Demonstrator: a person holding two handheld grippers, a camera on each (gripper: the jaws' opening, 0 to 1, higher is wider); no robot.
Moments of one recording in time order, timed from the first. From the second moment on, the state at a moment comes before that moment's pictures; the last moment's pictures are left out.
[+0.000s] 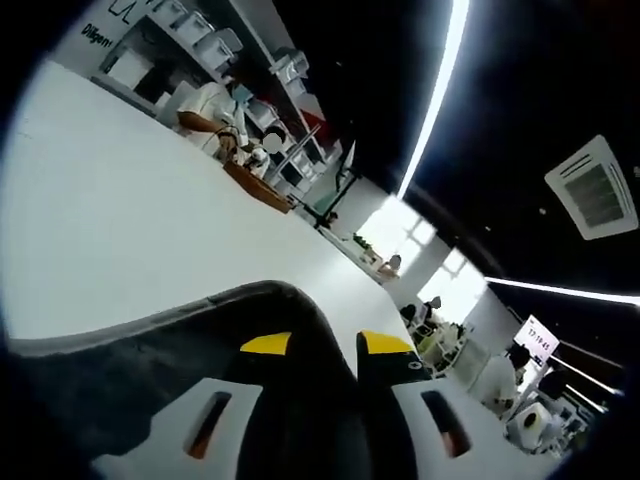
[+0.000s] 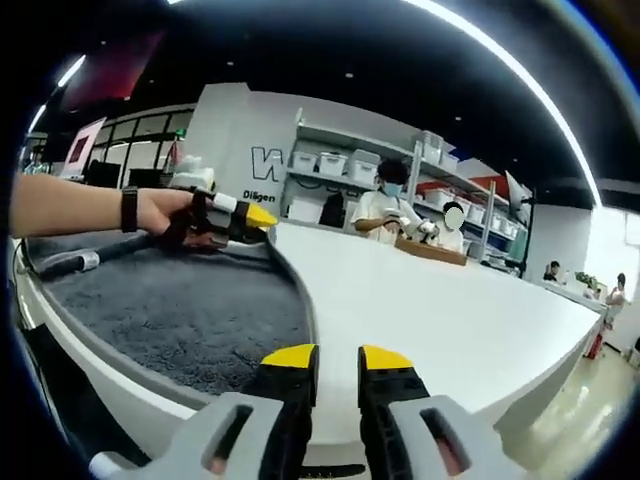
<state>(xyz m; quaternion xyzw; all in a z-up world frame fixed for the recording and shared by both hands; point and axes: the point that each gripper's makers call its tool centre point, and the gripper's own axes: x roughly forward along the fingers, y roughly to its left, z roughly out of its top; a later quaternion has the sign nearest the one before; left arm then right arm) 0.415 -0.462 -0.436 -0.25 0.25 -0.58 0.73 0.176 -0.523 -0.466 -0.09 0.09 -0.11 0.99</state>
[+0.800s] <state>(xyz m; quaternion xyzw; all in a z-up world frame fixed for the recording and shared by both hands) 0.398 -0.500 -0.455 -0.15 0.24 -0.60 0.75 0.183 -0.508 -0.469 -0.15 0.12 -0.08 0.98</state>
